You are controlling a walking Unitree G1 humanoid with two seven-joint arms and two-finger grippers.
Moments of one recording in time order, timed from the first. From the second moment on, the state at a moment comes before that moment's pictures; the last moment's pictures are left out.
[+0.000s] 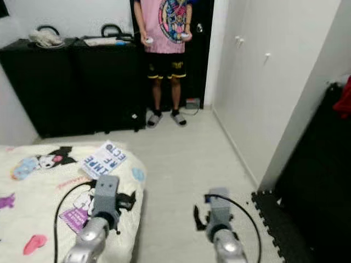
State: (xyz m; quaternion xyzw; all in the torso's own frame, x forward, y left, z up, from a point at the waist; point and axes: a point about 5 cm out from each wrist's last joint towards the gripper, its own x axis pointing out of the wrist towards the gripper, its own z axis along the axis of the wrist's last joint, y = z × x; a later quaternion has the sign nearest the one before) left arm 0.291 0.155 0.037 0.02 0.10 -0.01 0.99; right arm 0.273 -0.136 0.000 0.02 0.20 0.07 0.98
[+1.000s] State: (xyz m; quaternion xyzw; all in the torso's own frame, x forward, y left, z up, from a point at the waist) left arm 0.292 0.154 0.038 0.02 0.10 -0.01 0.99; right arm 0.277 -0.142 0.003 0.01 0.19 0.07 0.98
